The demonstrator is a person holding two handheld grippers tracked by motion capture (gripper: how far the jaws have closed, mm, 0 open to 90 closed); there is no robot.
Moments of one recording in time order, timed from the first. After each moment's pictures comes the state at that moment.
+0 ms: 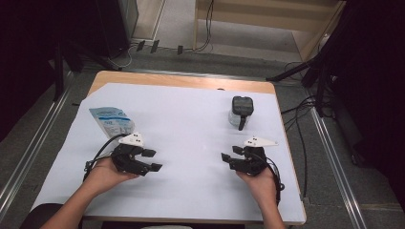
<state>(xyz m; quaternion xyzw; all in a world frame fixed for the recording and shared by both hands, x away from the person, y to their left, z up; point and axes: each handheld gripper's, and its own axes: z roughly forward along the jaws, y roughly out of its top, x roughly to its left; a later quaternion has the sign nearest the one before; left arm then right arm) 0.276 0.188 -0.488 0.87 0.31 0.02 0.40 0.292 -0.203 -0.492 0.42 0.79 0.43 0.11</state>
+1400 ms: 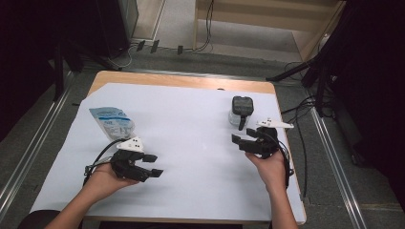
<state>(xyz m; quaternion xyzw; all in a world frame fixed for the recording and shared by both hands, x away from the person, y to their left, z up) 0.260 0.185 -0.485 0.86 0.30 0.00 0.41 0.328 -0.224 -0.453 0.47 0.76 0.44 0.14</state>
